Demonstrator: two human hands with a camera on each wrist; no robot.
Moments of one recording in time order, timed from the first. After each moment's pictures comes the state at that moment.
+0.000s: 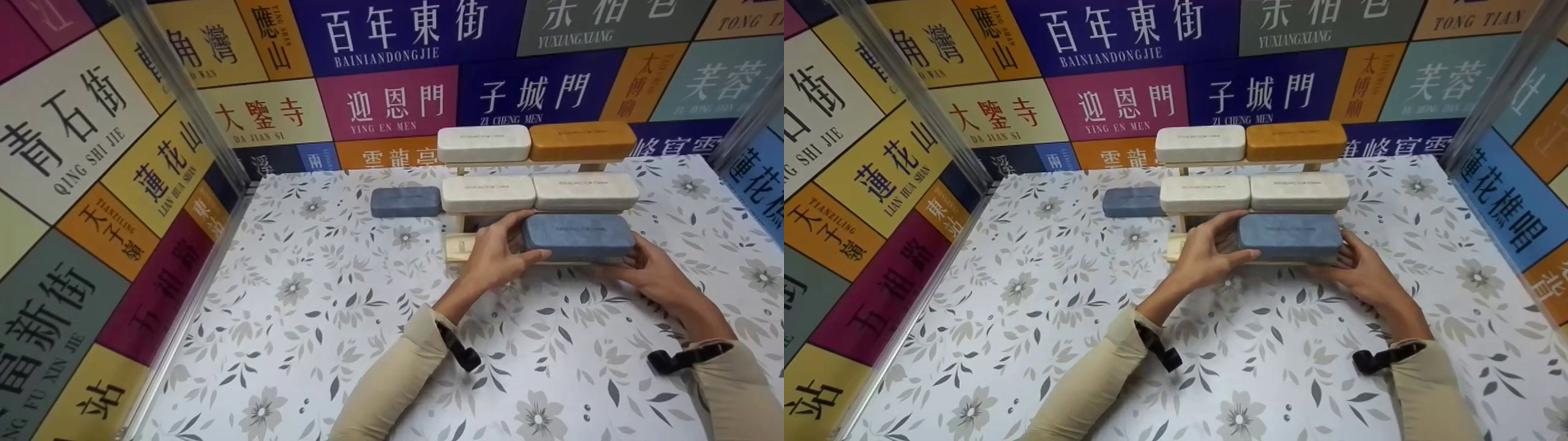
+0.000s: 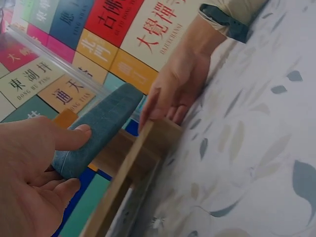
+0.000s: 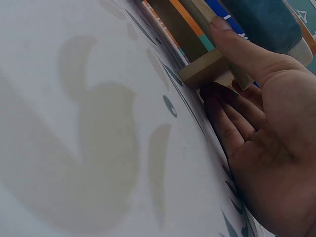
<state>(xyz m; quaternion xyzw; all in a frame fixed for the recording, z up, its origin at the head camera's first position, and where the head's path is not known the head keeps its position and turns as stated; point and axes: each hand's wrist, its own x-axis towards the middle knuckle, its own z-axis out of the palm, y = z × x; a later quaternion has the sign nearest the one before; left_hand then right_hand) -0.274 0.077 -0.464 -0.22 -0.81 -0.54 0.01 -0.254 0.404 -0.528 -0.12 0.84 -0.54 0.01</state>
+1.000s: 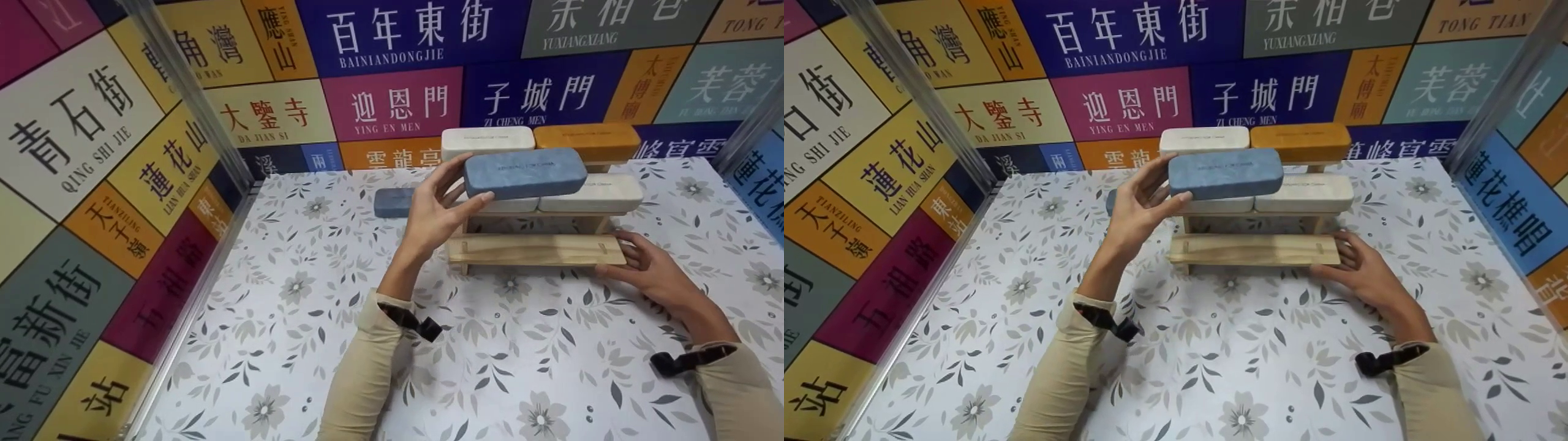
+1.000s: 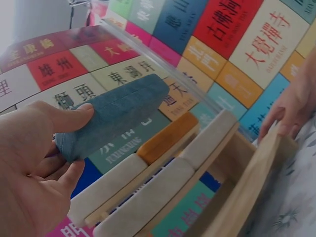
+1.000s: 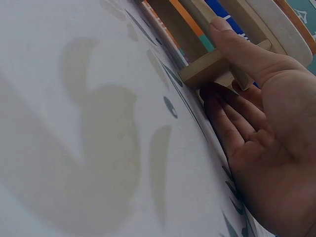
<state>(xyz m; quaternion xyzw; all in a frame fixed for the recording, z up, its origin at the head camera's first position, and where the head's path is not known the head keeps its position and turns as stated) -0.296 -0.016 -0.397 -0.25 -0.63 -0.73 0.07 -0.256 0.403 -0.525 -0.10 0.84 -0.53 0.04</state>
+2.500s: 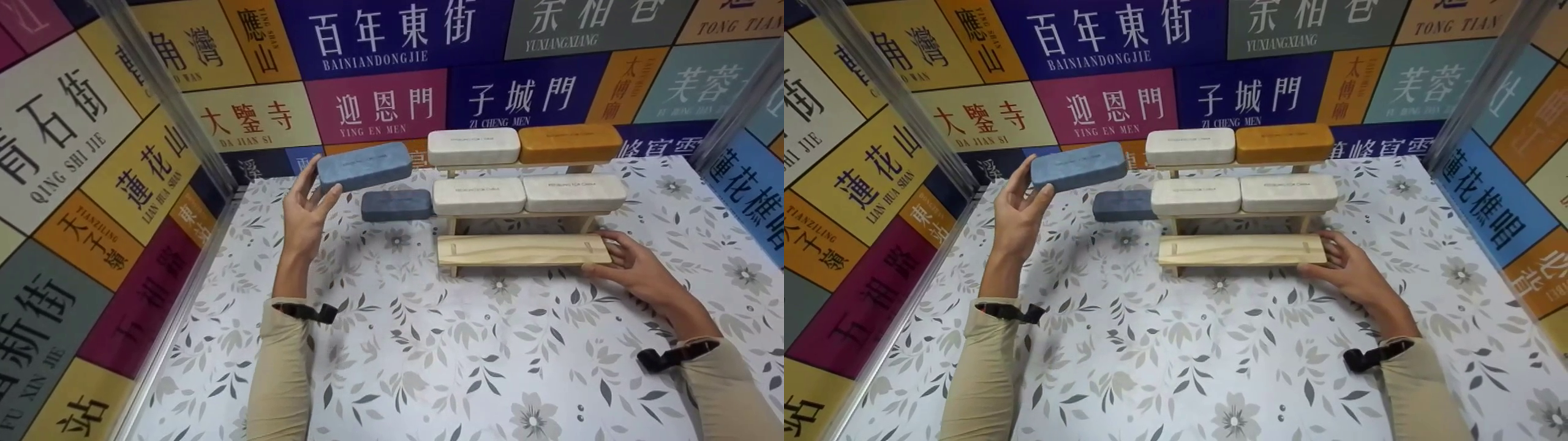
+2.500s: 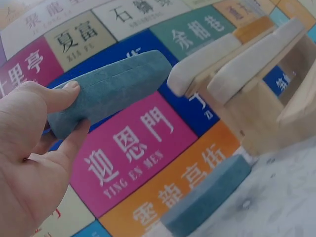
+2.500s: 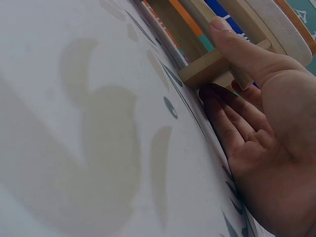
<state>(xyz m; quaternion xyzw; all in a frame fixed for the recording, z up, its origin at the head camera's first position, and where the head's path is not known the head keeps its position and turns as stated) -0.338 -0.195 -0.432 -0.15 -0.63 -0.74 0.16 -0.254 0.402 -0.525 -0.11 0.82 -0.56 0.04</state>
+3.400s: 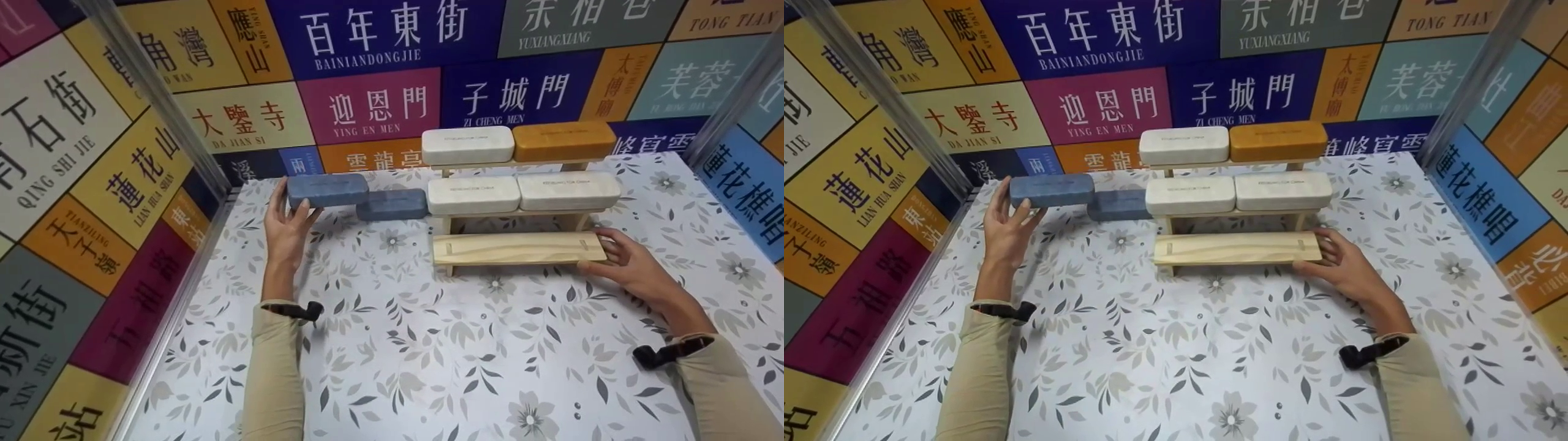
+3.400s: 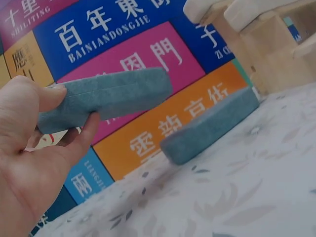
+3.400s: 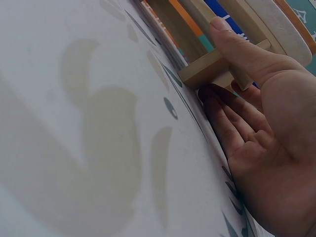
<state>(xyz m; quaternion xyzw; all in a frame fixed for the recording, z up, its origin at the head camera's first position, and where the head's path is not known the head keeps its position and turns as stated) -0.358 -0.232 -0.486 -0.08 -0.51 -0.85 0.14 -0.254 0.402 -0.526 -0.10 0.83 -0.55 0.04</state>
